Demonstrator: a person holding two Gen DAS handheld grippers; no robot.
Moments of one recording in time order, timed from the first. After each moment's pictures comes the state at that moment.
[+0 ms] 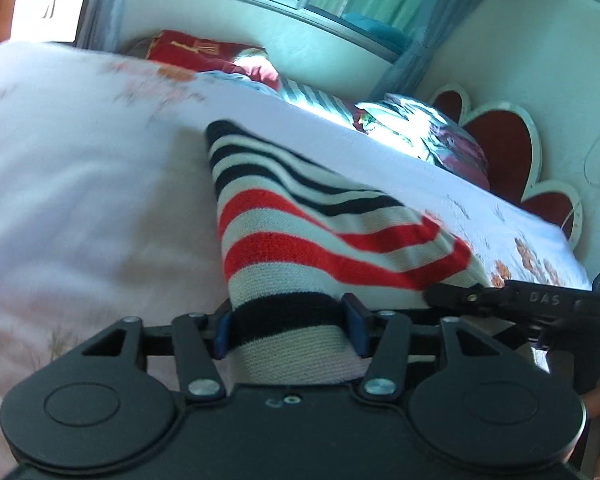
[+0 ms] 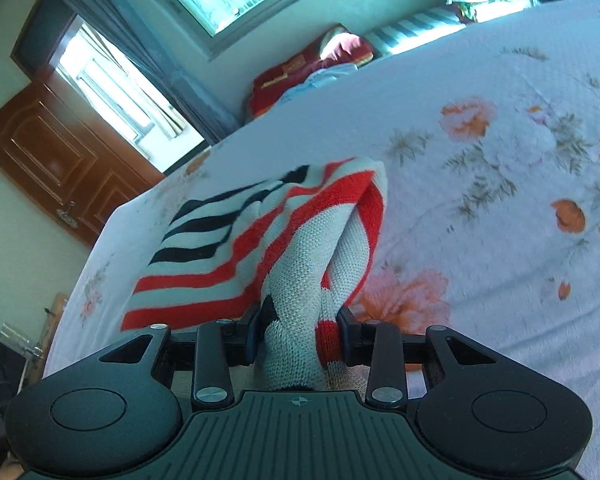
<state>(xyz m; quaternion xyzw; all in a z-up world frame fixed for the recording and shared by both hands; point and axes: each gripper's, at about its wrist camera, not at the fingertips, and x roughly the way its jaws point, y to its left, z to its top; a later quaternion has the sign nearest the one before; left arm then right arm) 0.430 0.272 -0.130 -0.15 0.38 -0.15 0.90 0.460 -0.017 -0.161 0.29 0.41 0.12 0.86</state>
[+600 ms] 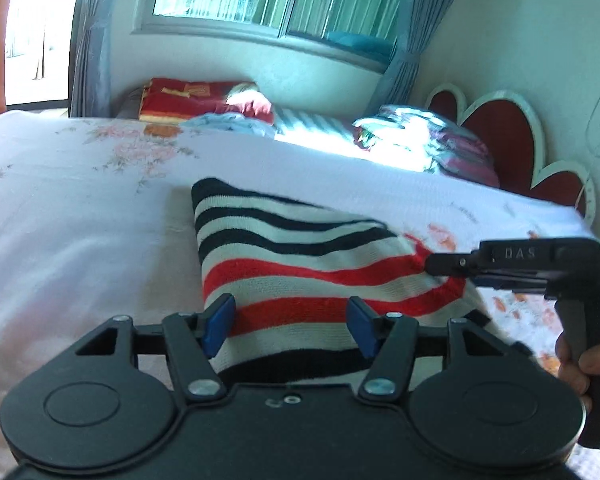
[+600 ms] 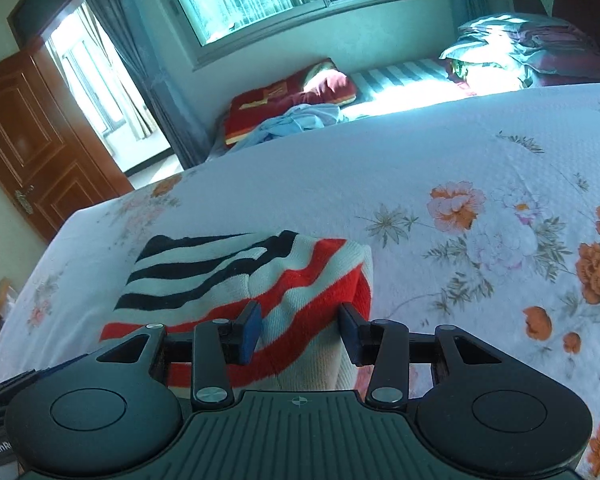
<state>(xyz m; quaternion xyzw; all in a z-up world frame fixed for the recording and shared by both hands) 0.444 0.254 -0.111 -0.07 0.35 -0.14 0.93 0.488 0.005 -0.132 0.18 0.39 0.06 0.90</state>
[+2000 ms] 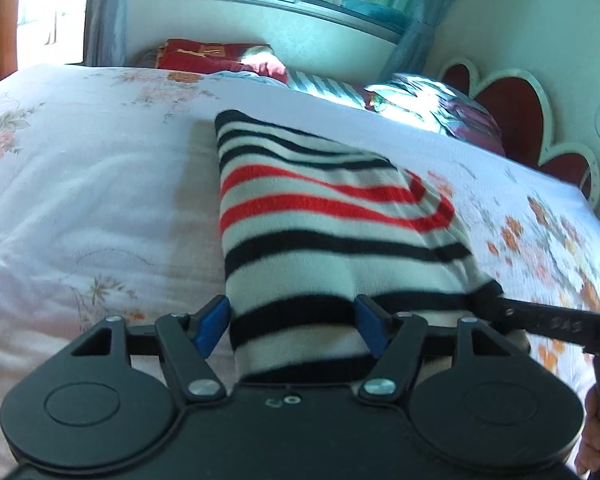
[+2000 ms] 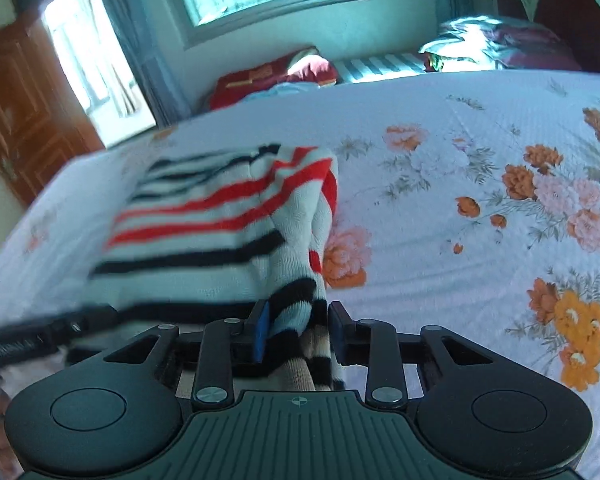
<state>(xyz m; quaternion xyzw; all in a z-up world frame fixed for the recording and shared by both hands) 0.381 0.265 -0.120 -0.06 0.40 -0.13 0.91 0.373 0.023 -0.142 0.13 0.41 0.03 0.90</state>
